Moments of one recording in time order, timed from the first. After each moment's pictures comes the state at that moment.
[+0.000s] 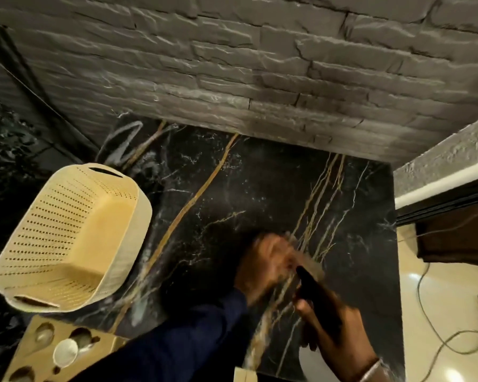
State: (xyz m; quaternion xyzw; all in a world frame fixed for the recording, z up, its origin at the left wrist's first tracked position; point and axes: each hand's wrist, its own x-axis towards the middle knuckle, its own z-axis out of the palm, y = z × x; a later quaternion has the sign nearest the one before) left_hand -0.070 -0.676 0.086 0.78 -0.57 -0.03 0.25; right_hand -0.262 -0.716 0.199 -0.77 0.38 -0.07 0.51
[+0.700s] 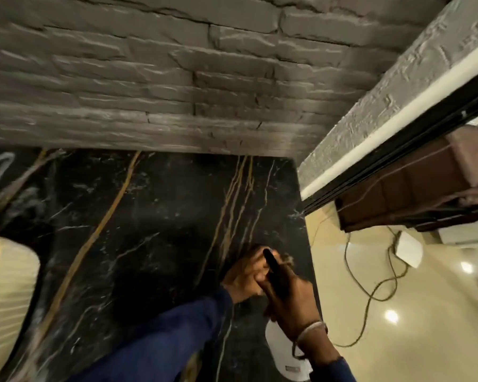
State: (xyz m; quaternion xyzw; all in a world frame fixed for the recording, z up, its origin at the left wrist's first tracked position) left_hand -0.175 -0.786 0.033 0.61 -0.71 -0.23 0.26; right_hand -0.303 -0.793 0.175 -0.75 0.54 -0.07 0.38
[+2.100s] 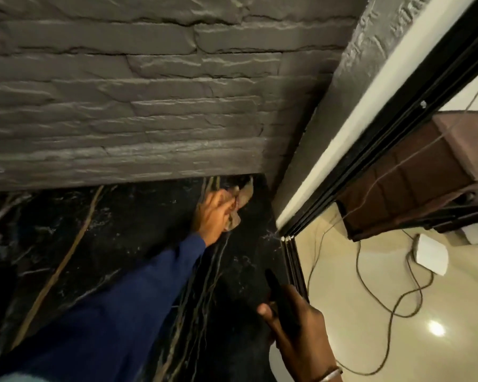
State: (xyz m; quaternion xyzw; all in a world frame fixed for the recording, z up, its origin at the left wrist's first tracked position) left_hand -0.135 -0.980 0.042 0.73 -0.63 -0.14 0.22; right_hand -0.401 -0.856 0.173 -0.72 0.53 -0.16 0.43
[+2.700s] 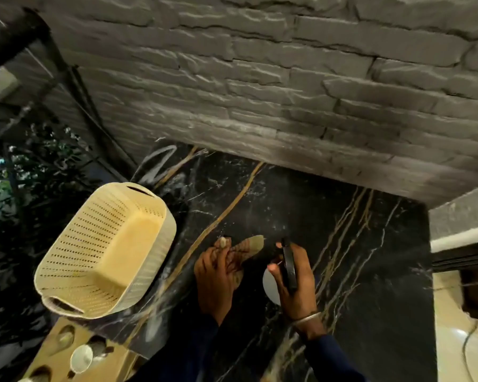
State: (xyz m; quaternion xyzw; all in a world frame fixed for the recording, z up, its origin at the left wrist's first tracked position) left_hand -0.019 -0.622 0.022 0.95 -0.27 -0.08 0.15; right_hand -0.142 -0.760 0.113 -0.74 0.32 -0.24 0.54
